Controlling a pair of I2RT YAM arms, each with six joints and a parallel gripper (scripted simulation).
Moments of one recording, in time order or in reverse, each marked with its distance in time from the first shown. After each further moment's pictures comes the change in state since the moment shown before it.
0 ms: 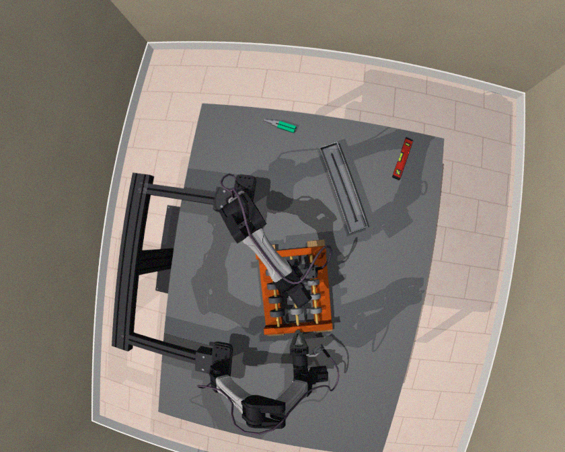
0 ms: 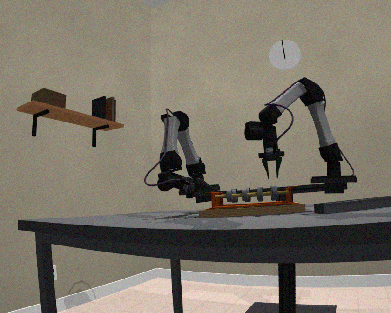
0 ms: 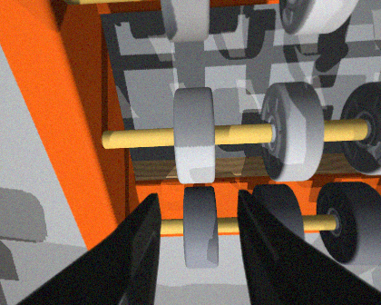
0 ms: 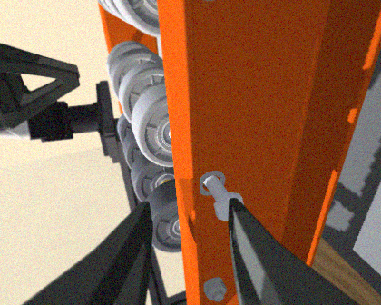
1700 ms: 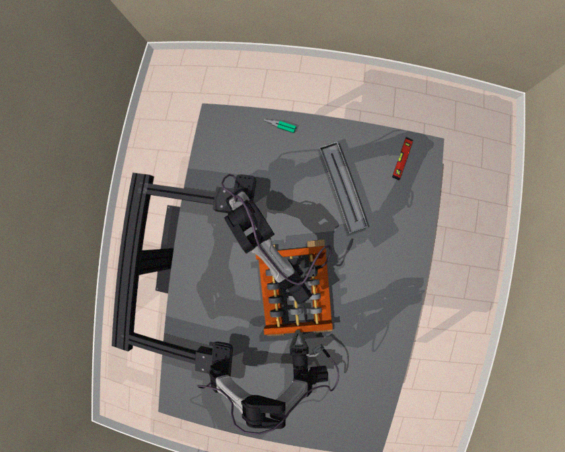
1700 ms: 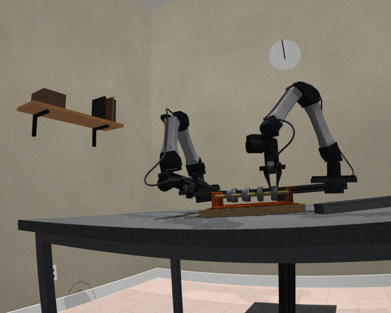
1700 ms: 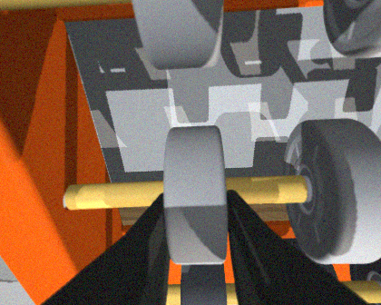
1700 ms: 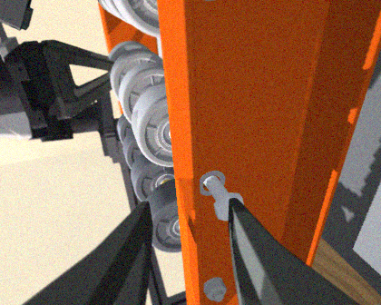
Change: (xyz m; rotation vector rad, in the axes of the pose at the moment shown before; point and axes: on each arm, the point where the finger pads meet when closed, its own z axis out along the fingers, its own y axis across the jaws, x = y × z) left arm 0.000 0.000 0.051 -0.003 -0.002 0.004; right arm 0.000 0.000 0.000 0.000 0.000 0.000
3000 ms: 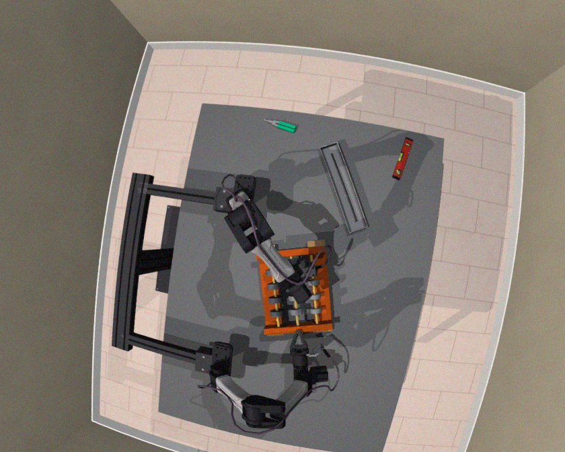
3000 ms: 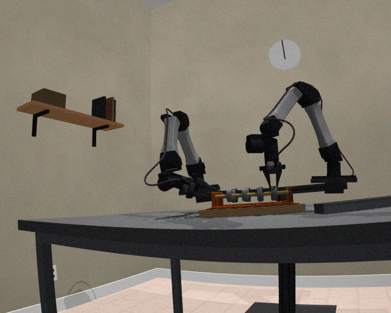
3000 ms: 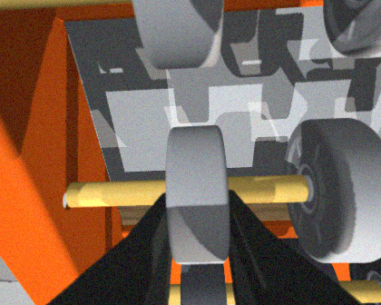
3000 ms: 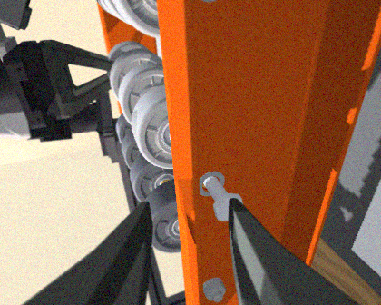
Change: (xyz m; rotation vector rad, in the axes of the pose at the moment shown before) left arm 0.000 0.000 0.000 0.001 0.001 -0.001; right arm 0.000 0.000 0.000 0.003 0.001 -0.002
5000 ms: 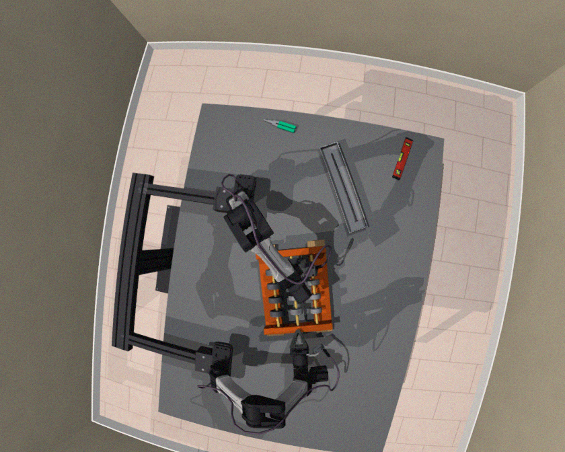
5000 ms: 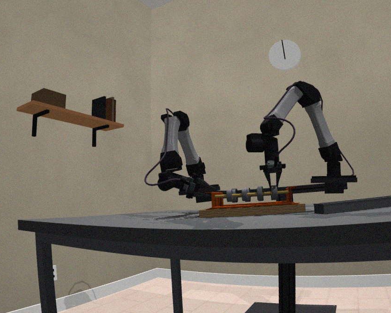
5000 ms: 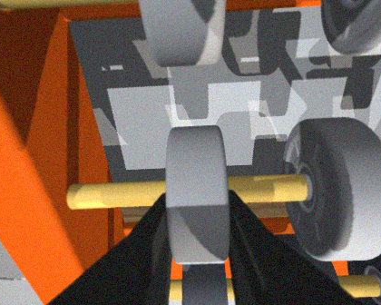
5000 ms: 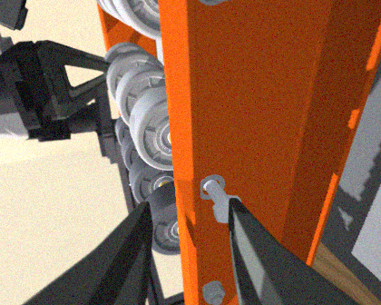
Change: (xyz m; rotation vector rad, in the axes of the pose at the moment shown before) left arm 0.000 0.001 -0.003 0.003 -0.001 -0.001; right arm -0.001 0.000 0.001 0.001 -0.002 -0.008
